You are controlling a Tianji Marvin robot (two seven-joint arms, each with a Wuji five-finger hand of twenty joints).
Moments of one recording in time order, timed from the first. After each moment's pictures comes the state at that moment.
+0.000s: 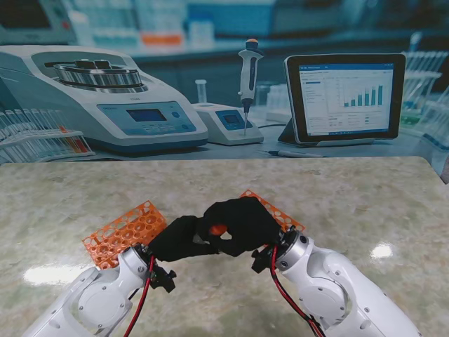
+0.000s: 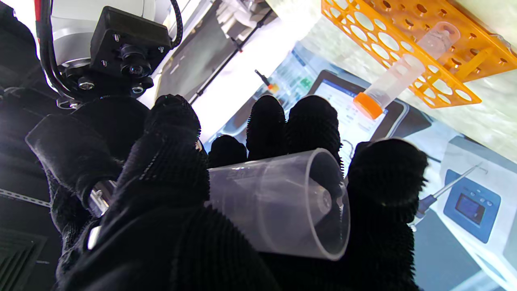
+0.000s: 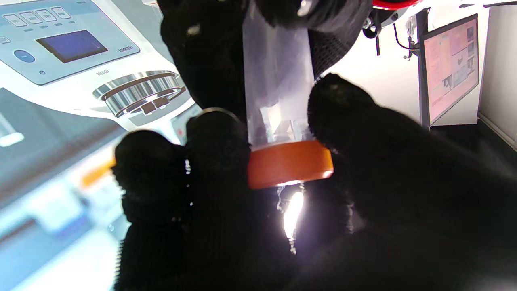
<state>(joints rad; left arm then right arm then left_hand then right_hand) 1.66 -1.10 -1.17 -1.71 0.38 -0.56 -0.03 -1.58 -1.12 1.08 -1.83 -0.83 -0.54 -0.27 0.96 -0.28 0.01 -0.01 0.56 0.05 1.13 1.26 0.97 0.03 0.74 1.00 1.02 0.08 0.99 1.04 0.87 0.24 1.61 0.61 0.67 -0.80 1.04 -0.18 0.99 -0.26 0.69 0.85 1.14 0.08 0.41 0.90 1.29 -0.01 0.96 0.93 1.05 0.10 1.37 0.67</state>
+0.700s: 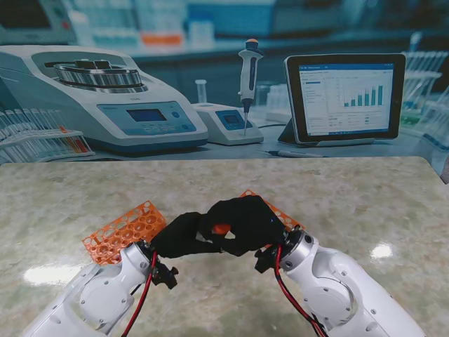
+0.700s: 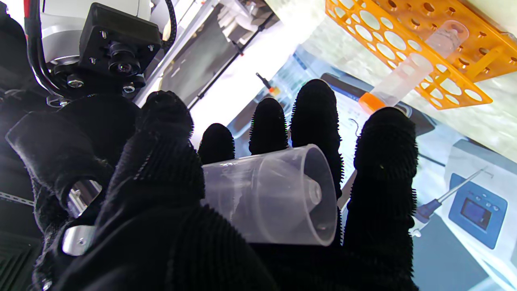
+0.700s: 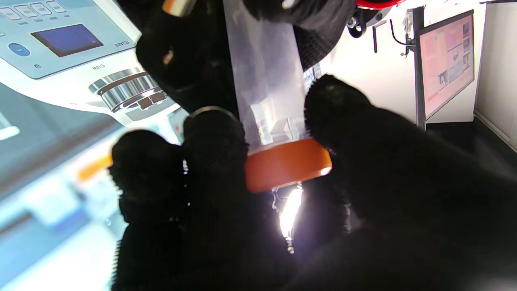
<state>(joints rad) 1.64 -1.09 -1.15 -1.72 0.36 -0.53 -0.06 -1.60 -1.12 1.12 -1.86 -0.82 -0.56 -0.25 0.93 -0.29 -0.01 -0.01 0.52 -0.08 0.97 1.08 0.90 0.03 0.58 0.90 0.95 0.11 0.74 0.95 0.69 0.30 1.36 0.64 0.67 -0.80 1.05 -0.18 0.99 -0.26 0.69 0.86 1.16 0.12 0.41 0.89 1.29 -0.01 0.96 0.92 1.05 0.10 1.37 0.67</state>
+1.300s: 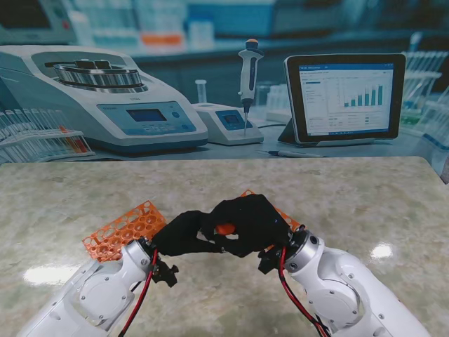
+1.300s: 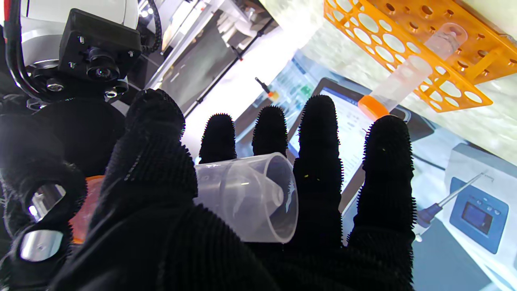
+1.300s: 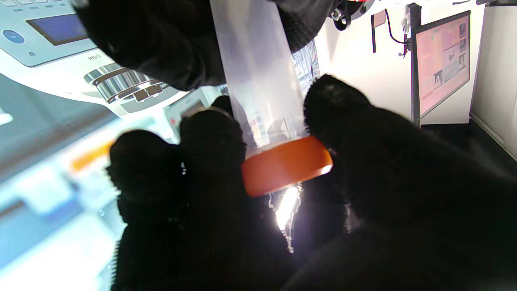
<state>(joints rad) 1.62 -1.09 -1.15 -1.72 0.35 -0.51 -0.09 -1.64 -1.11 1.15 -1.91 -0.82 -0.56 -0.23 0.90 -0.31 -0.02 -0.01 0.61 -0.08 0.54 0.58 0.88 0.03 0.30 0.55 0.82 0.14 0.35 0.63 0.43 0.35 0.99 0.60 0.67 -0.80 1.06 -0.18 0.99 -0.26 0.69 0.86 1.20 0.17 0.41 0.89 1.29 0.00 0.96 0.92 1.05 0.11 1.37 0.67</state>
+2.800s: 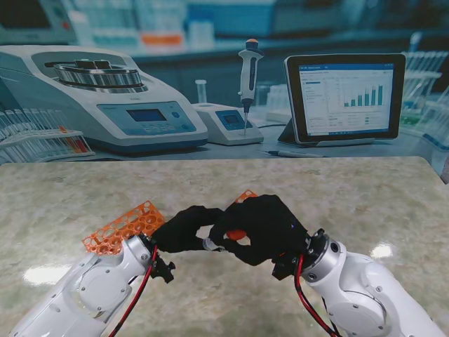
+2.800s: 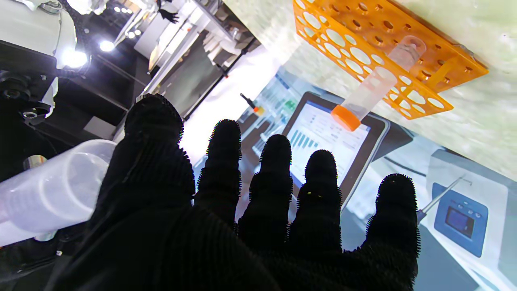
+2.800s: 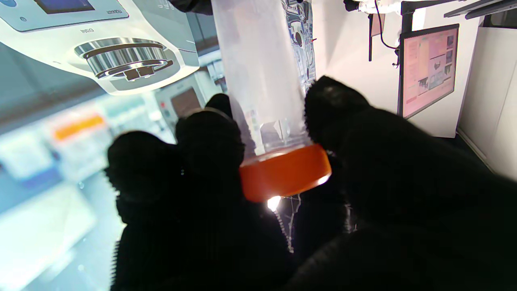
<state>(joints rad) 1.58 -1.08 -1.15 -1.70 0.37 -0.48 -0.14 -1.76 -1.10 1.27 -2.08 -0.86 -0.60 -0.18 0.88 -0.28 -0.01 -0.01 0.66 -0.03 0.31 0.33 0.71 0.08 0.11 0.21 0.48 0.15 0.11 0.31 0.09 0.40 0.41 0.40 0.67 -0.80 1.07 -0.17 0.99 -0.26 0.69 0.88 1.23 0.19 0.42 0.89 1.31 0.01 0.96 0.92 1.05 0.12 1.37 0.68</state>
